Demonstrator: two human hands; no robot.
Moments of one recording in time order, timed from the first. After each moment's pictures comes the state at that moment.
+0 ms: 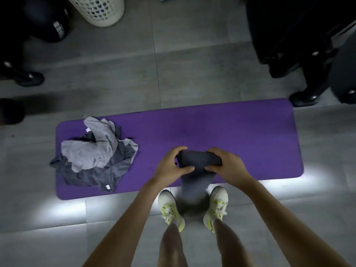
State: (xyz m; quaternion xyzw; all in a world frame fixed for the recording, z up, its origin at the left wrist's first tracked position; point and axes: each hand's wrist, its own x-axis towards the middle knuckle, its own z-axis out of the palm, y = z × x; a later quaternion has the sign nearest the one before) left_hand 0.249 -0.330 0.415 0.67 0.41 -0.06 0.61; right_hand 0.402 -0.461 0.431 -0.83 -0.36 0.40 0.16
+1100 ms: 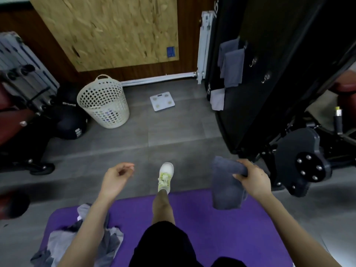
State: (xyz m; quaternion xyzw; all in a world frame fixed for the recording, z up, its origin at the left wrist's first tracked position) left_hand 0.400 -0.184 0.667 0.71 0.48 0.17 0.48; right_hand 0.673 -0.457 0.660 -0.92 -0.24 0.18 0.24
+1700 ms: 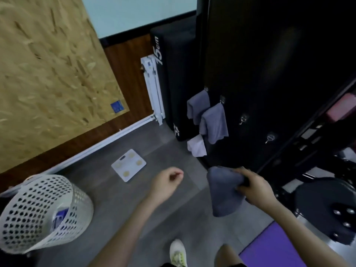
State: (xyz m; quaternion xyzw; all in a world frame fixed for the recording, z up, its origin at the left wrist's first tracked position) left_hand 0.886 0.152 0.697 0.87 0.14 -0.02 0.47; right_hand 0.955 -0.121 0.693 -0.93 -0.13 0.14 0.30
